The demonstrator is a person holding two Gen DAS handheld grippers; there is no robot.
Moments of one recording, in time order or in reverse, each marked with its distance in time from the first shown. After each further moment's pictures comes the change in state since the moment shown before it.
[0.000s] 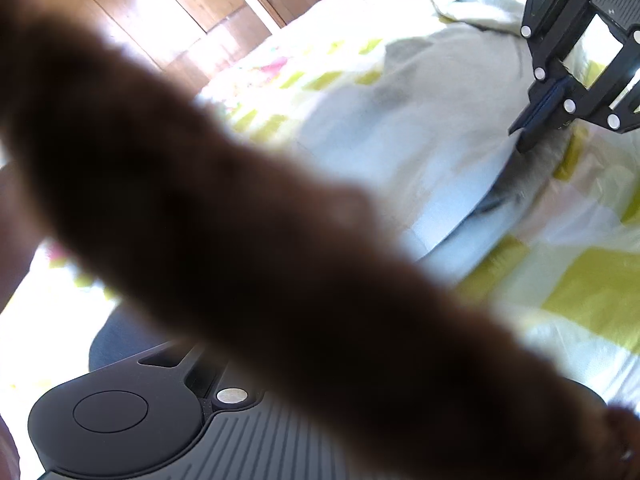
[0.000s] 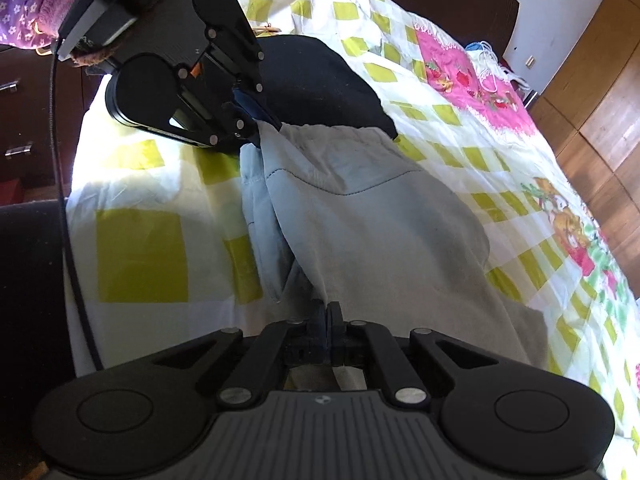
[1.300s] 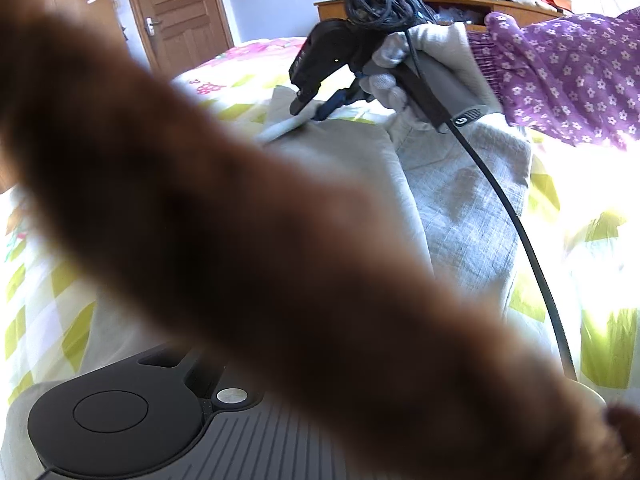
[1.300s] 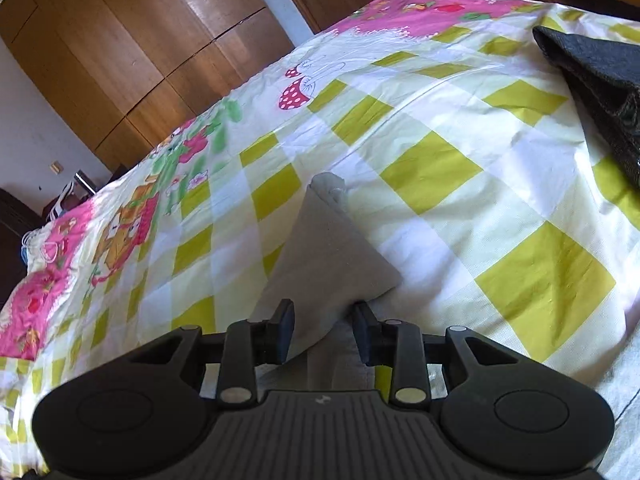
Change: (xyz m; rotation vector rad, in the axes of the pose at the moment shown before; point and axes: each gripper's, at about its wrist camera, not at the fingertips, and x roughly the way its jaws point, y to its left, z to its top) left arm 0.073 -0.127 0.214 -0.053 -0.224 -0.449; right arm -0.043 -0.371 -0.263 1.611 -0.181 -0.442
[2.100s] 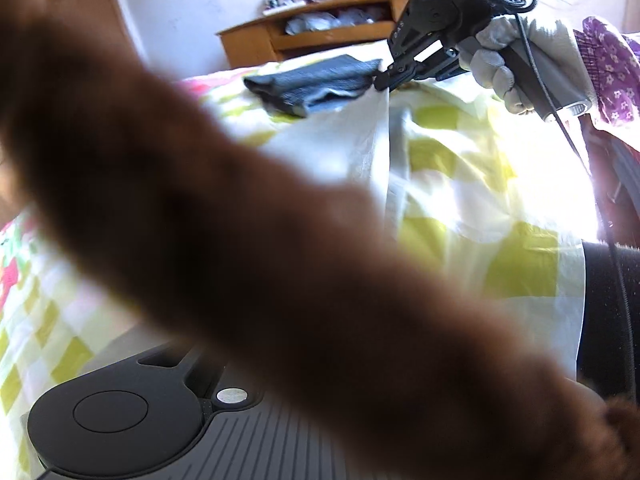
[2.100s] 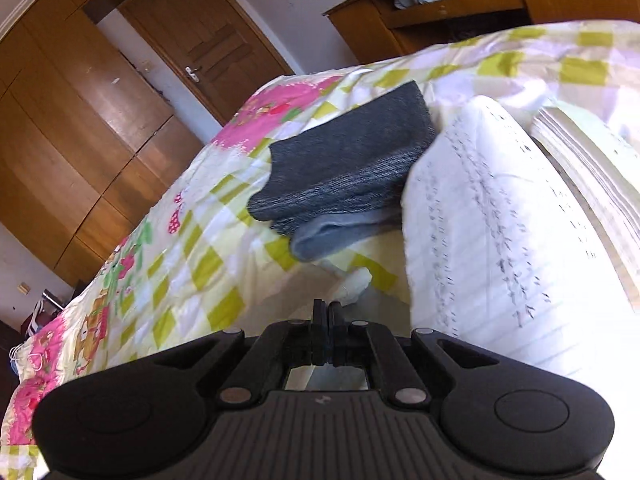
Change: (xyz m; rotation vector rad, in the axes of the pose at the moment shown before) left arm 0.014 -0.099 0.052 0.224 -0.039 -0.140; right arm -0.198 -0.178 -0.034 0.251 -0.198 -0.127
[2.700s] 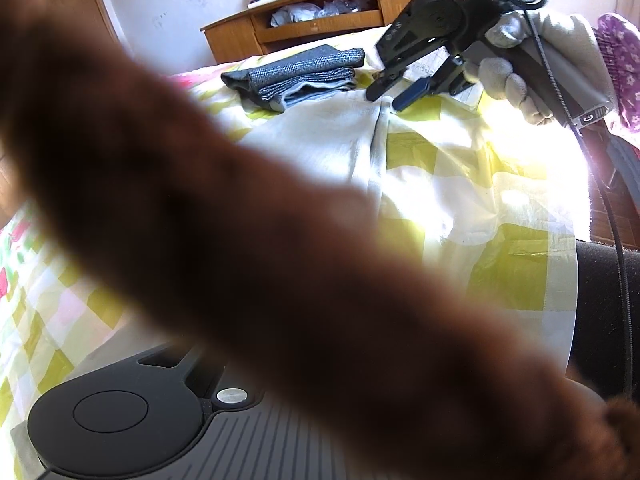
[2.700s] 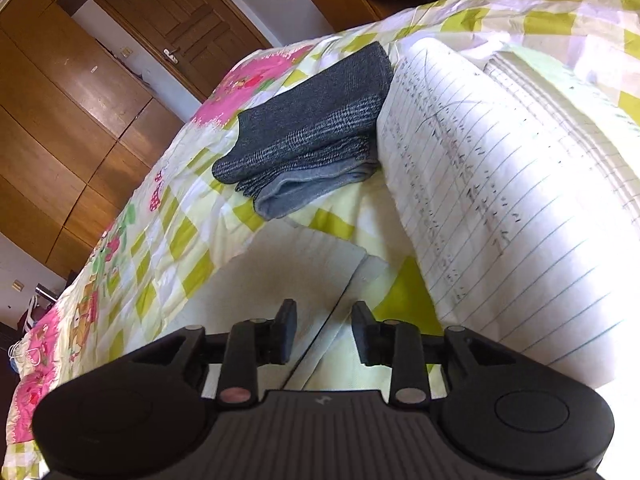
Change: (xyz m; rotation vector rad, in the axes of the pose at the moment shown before) left arm 0.008 -0.016 0.008 0.023 0.021 -0.011; right arm 0.001 -0.015 -0.013 0.044 0.109 -0.022
